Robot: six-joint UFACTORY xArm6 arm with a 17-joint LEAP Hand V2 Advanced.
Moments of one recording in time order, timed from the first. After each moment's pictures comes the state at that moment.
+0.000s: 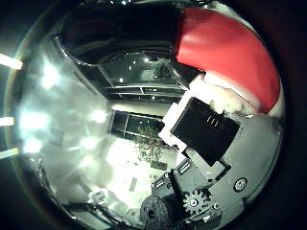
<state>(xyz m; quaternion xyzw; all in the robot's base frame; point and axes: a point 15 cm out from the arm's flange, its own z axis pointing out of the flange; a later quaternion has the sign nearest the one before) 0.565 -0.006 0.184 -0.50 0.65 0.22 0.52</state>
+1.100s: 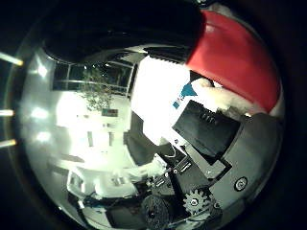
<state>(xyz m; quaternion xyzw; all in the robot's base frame) 0.494 0.178 0.345 -0.81 0.56 0.06 0.15</state>
